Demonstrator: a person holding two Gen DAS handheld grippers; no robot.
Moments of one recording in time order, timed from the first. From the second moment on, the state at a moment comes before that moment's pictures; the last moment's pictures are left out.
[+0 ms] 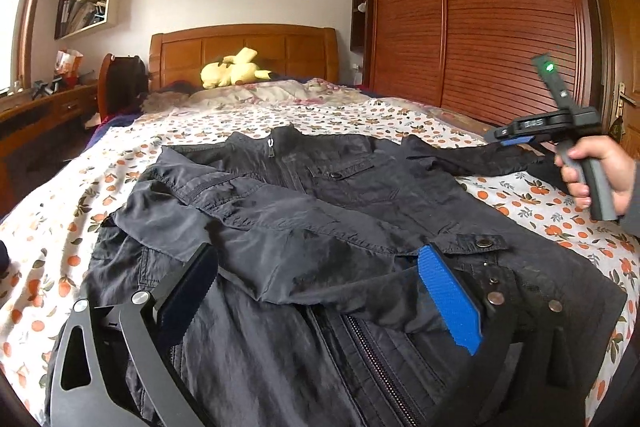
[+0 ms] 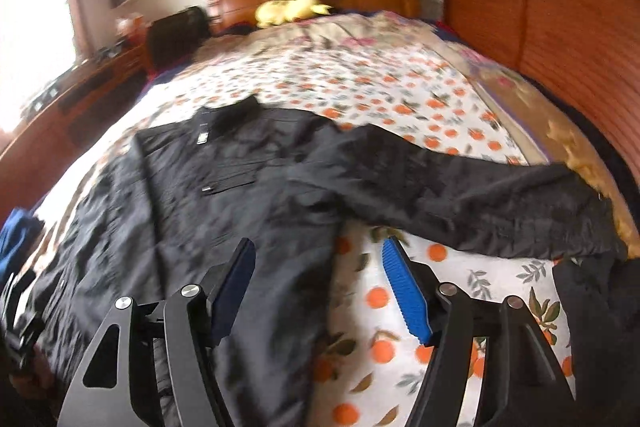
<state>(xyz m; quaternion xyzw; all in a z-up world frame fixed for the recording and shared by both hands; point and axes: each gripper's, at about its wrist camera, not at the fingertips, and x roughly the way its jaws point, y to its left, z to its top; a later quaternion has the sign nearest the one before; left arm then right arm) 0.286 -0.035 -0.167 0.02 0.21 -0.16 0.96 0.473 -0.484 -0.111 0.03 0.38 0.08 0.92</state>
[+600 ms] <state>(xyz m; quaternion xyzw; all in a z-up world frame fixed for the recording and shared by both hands) 0.289 -0.032 -0.169 0.01 0.22 -0.17 0.96 0.538 -0.570 -0.185 0.21 0.44 -0.04 0.87</state>
